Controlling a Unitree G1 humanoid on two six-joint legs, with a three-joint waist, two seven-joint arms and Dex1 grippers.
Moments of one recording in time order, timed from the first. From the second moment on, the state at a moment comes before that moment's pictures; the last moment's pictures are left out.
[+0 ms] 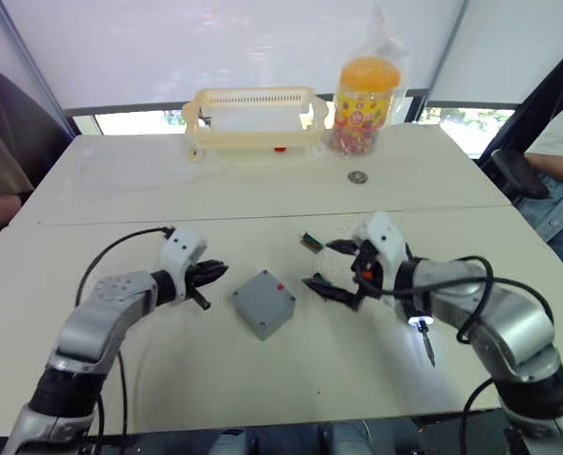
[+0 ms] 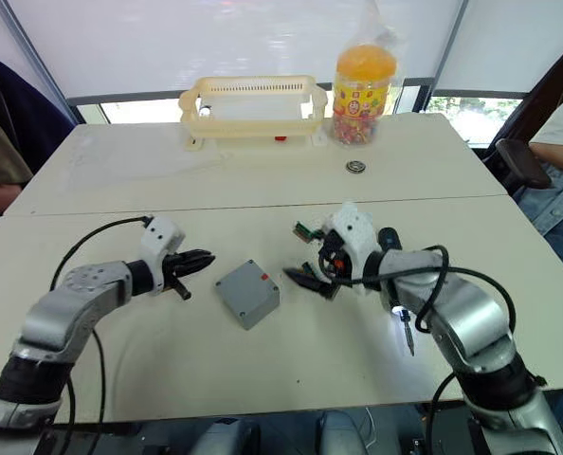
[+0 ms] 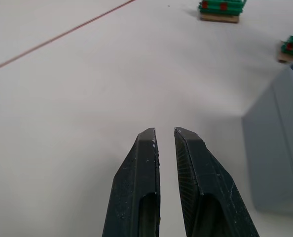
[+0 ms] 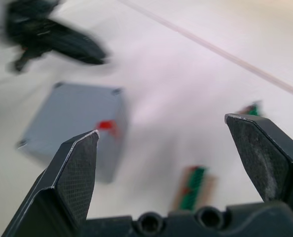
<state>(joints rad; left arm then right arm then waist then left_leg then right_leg) -0.27 0.62 0.04 -0.30 -0.39 0.78 -0.64 -0.52 -0.65 0.15 -0.46 0.39 0.89 0.60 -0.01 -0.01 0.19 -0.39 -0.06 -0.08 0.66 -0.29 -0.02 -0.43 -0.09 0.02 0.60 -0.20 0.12</state>
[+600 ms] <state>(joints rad) -0.08 0.53 0.06 -0.56 -0.51 0.91 -0.52 -0.57 -0.54 0.34 -0.17 0.16 0.59 0.71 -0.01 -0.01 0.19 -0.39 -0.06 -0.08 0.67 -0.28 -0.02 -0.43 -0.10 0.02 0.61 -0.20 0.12</state>
